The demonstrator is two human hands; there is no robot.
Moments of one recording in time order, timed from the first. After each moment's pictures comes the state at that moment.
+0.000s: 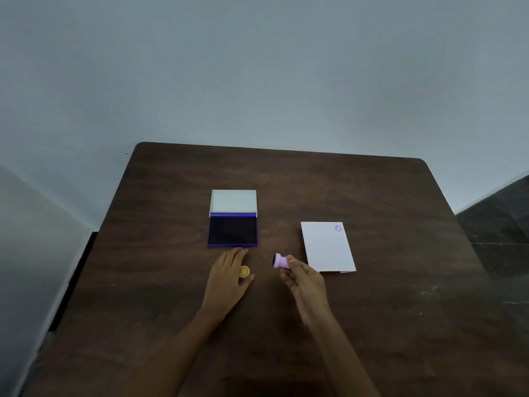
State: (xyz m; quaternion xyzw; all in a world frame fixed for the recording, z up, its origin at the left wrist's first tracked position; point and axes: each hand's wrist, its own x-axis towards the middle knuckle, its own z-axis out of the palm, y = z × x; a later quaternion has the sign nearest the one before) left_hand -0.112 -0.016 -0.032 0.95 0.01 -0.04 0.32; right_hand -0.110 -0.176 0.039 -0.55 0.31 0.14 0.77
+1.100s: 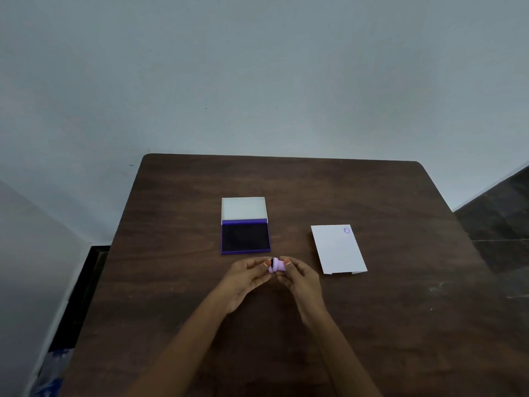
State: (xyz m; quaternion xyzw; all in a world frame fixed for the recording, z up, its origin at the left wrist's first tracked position) left_hand -0.097 -0.002 0.022 0.50 0.21 -0.28 0.79; right_hand -0.112 -0.141 0.024 -0.67 0.24 0.12 0.69
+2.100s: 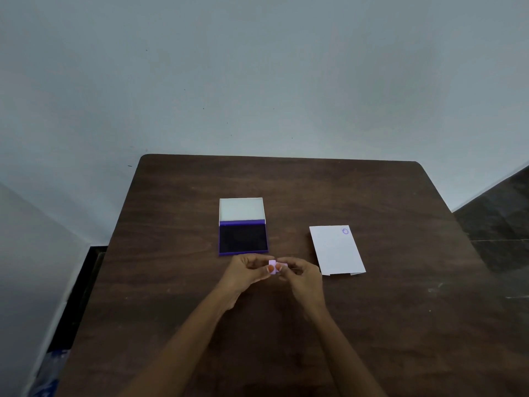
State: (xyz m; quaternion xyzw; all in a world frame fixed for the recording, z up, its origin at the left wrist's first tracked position) left_hand -0.093 -0.006 0.026 0.65 0.13 -0.25 0.71; right_hand -0.103 -0.152 0.015 -0.81 0.13 0.05 0.58
